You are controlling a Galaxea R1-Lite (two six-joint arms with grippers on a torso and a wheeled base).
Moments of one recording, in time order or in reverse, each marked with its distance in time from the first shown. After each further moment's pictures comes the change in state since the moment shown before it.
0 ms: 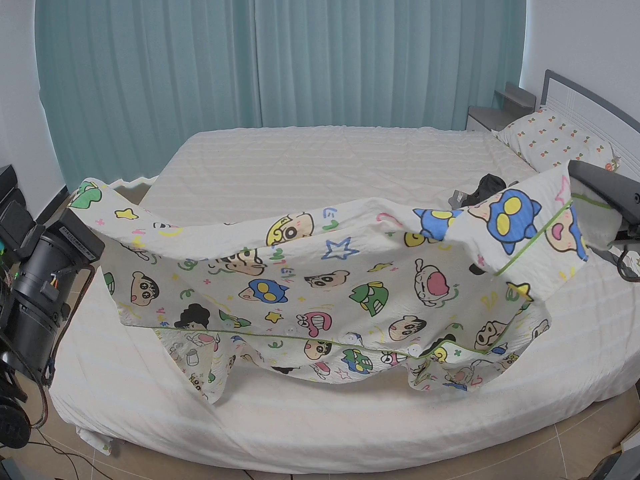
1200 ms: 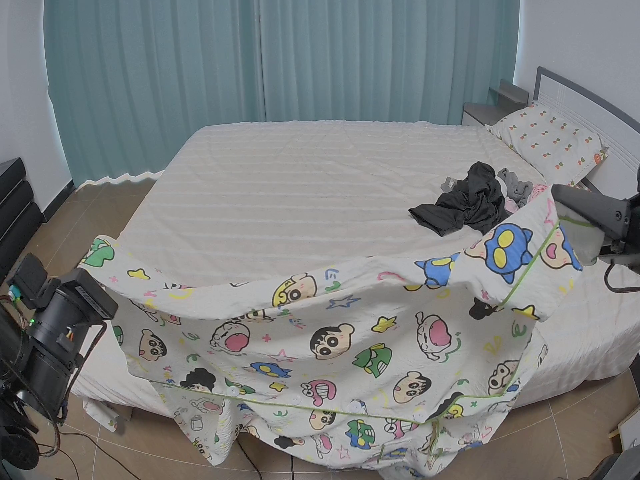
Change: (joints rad) left arm -0.016 0.046 0.159 0.003 -0.004 -0.046; right arm -0.048 0.079 0.035 -0.004 0.012 -0.017
